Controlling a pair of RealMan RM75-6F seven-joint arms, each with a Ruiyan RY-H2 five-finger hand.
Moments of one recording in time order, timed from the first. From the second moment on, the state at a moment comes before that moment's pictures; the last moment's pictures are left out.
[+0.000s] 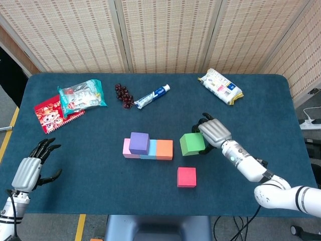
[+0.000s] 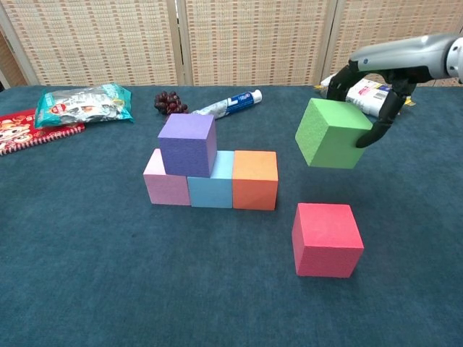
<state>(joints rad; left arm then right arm) -0.24 -1.20 -0.04 -1.52 1.55 1.42 -0.24 0.92 -1.10 0.09 -1.71 -0.99 0.72 -0.22</state>
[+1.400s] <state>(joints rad) -0.22 -1.25 -0.03 -1.38 1.57 1.44 -0.41 1.50 -1.39 0.15 -1.75 0.10 1.01 -0.85</state>
